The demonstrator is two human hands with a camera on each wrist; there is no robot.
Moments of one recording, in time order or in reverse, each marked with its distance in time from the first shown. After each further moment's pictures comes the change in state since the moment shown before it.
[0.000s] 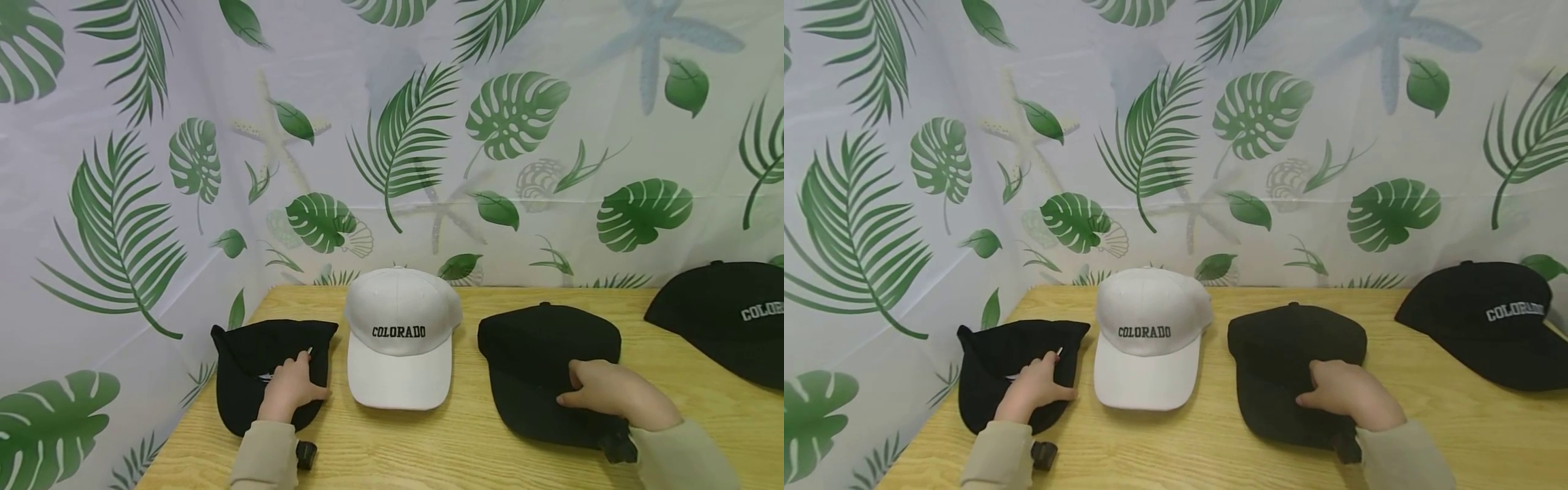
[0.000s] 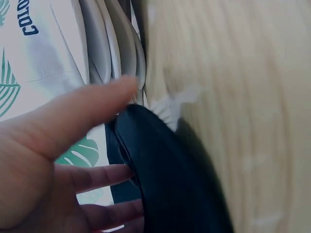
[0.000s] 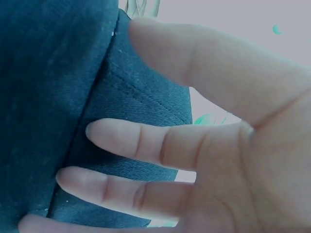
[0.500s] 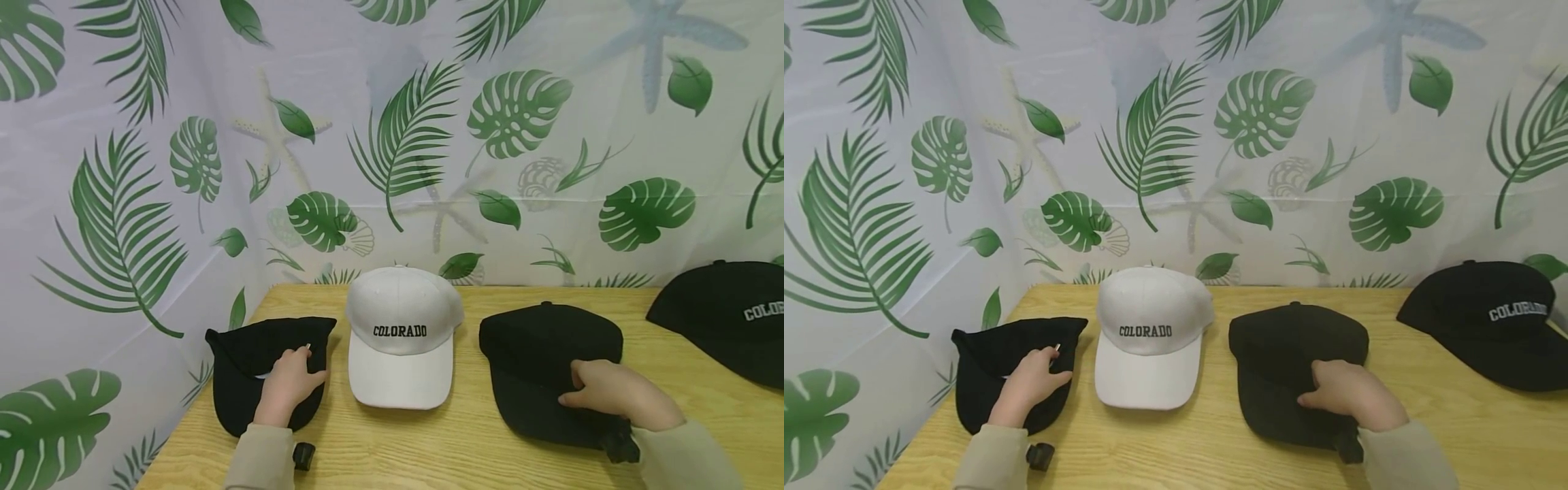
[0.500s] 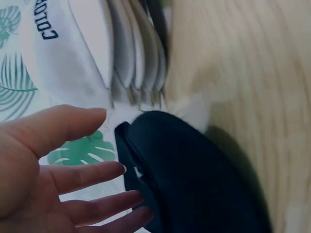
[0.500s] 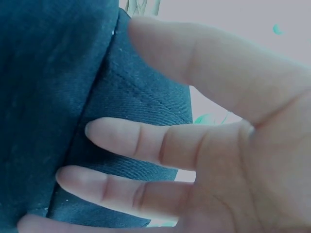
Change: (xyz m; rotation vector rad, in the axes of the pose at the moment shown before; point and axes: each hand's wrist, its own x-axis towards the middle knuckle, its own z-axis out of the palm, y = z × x) left_hand -0.010 0.009 -0.012 -0.049 0.105 0.061; right_hand 0.000 0.000 0.000 -0.007 0.005 -0.008
